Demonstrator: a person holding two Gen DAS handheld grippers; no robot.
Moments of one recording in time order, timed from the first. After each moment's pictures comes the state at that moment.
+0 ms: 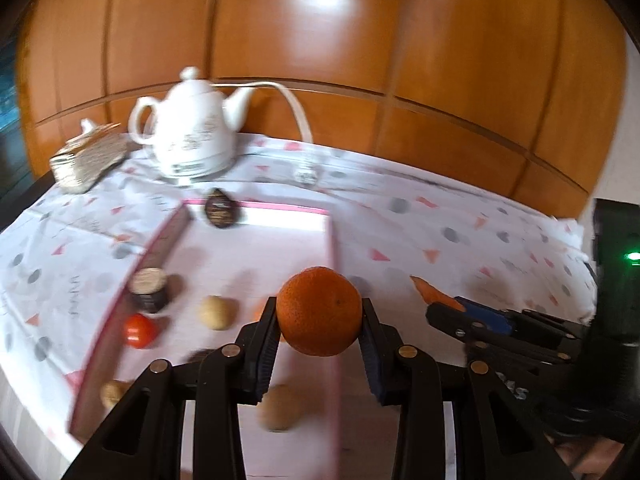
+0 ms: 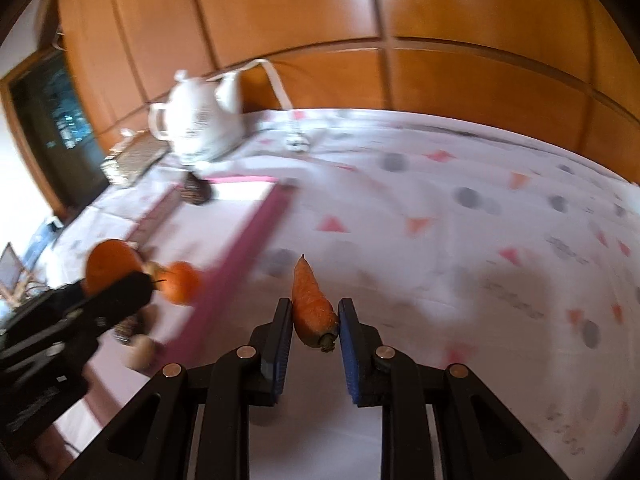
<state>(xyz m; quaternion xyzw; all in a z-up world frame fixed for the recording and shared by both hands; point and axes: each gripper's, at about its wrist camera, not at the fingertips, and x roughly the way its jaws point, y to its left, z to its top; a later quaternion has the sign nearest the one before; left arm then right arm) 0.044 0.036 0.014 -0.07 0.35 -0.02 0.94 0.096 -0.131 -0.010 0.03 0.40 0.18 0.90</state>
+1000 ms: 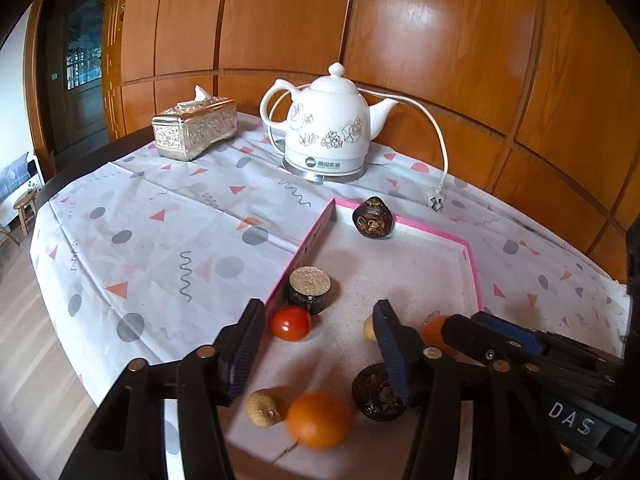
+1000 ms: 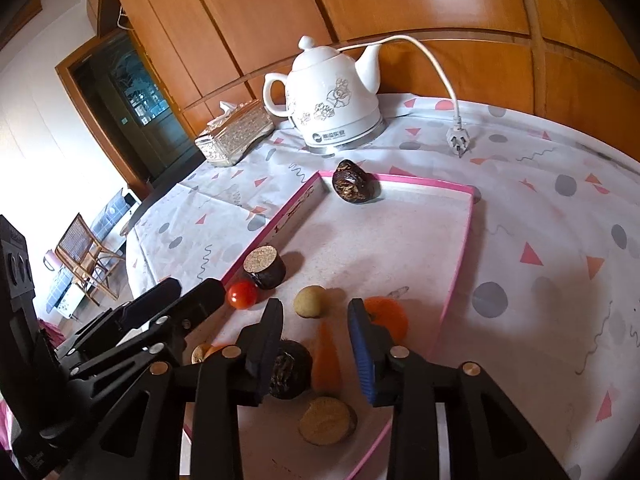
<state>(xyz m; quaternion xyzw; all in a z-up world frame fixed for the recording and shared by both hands) 0.028 0.134 0.009 -0.12 0.34 0.12 0.93 0.105 -0.018 0.001 0.05 0.42 0.32 0.85</state>
